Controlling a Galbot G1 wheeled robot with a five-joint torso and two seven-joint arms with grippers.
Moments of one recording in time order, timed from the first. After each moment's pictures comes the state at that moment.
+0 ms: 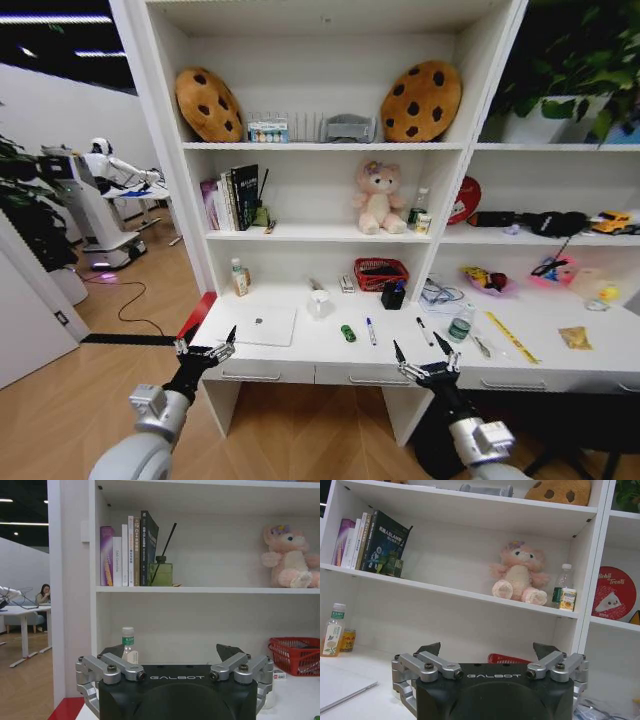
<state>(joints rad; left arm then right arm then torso) 1.63 -1.17 -0.65 -2.31 -0.43 0.19 -0.07 -1.77 1.33 0.73 2.24 0.12 0.10 -0.10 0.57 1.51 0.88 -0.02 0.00</state>
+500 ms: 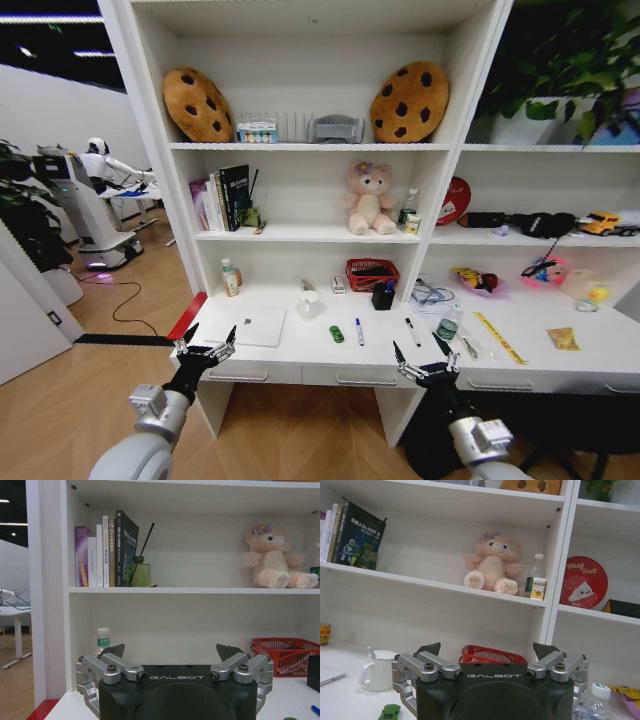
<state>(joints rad) 1.63 -1.17 -0.65 -2.31 -0.43 0.19 -0.07 -1.75 1.32 0.73 2.21 0.14 0.08 -0.08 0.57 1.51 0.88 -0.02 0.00</state>
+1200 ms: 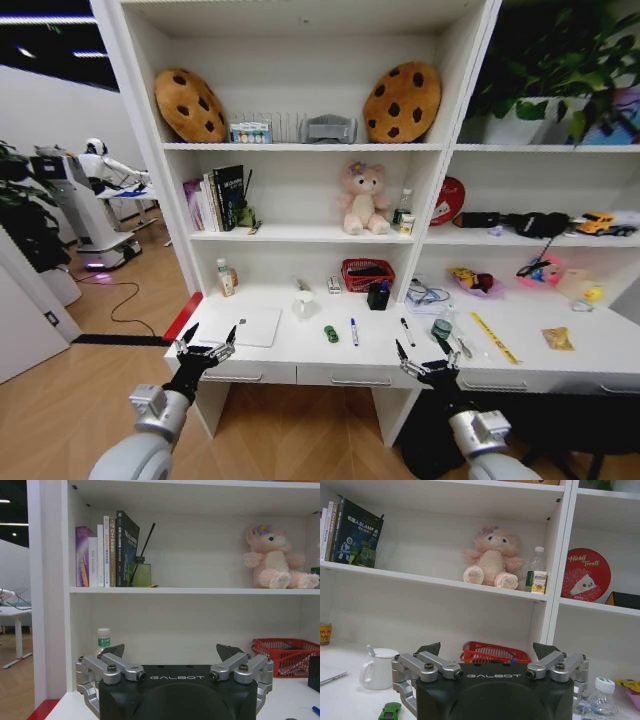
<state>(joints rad) 1.63 -1.17 -0.65 -2.31 -0.43 0.19 -0.07 -1.72 1.30 0.74 2.18 0.19 0.06 -0.10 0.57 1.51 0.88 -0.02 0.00</state>
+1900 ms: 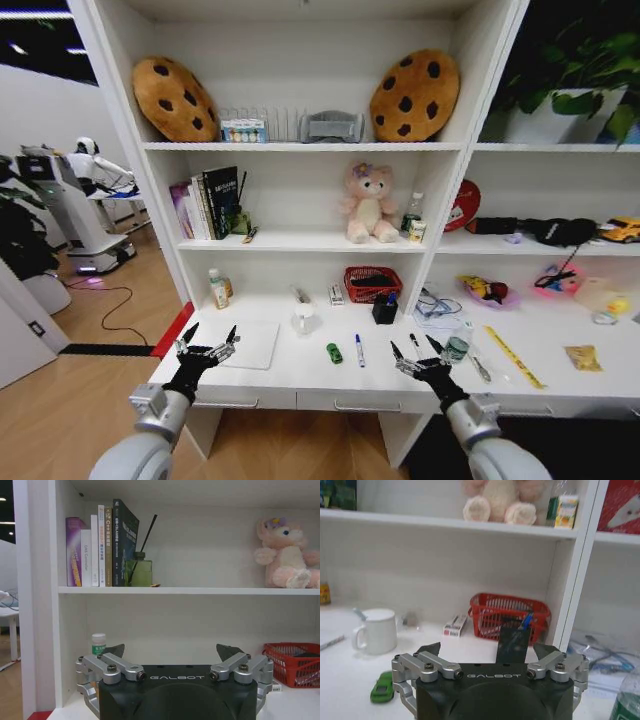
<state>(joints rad) 1.63 -1.17 -0.65 -2.31 -0.43 0.19 -0.07 -1.64 1.05 0.71 2.16 0.43 -0.31 -0.04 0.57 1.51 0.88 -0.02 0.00</state>
